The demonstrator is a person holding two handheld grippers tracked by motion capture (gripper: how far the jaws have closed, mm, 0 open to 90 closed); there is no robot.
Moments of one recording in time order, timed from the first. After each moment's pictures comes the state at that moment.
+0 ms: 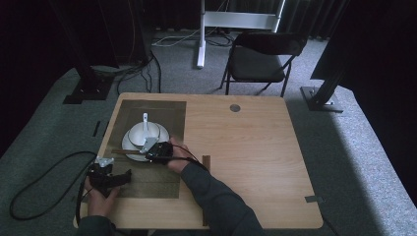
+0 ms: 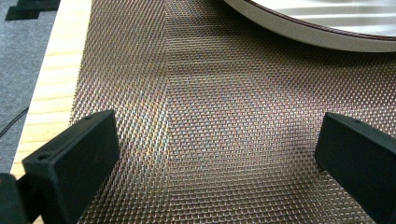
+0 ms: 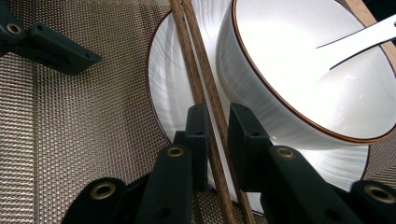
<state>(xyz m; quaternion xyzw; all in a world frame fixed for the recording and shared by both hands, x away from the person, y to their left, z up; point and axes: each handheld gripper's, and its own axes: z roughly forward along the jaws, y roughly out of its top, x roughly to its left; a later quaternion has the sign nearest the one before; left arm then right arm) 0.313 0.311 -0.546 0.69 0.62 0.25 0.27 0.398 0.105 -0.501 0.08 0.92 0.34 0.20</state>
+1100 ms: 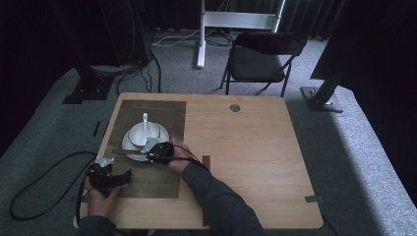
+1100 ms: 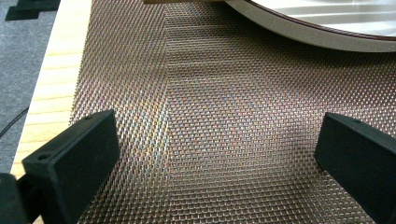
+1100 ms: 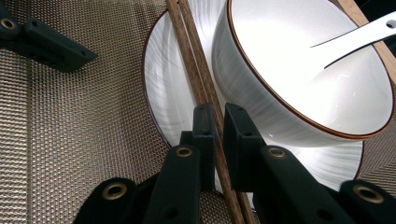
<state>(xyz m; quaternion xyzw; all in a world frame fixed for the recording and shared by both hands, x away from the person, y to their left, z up) 0.313 0.311 -0.546 0.69 0.62 0.25 0.27 0.398 0.102 -0.502 0.08 0.91 0.34 0.20</state>
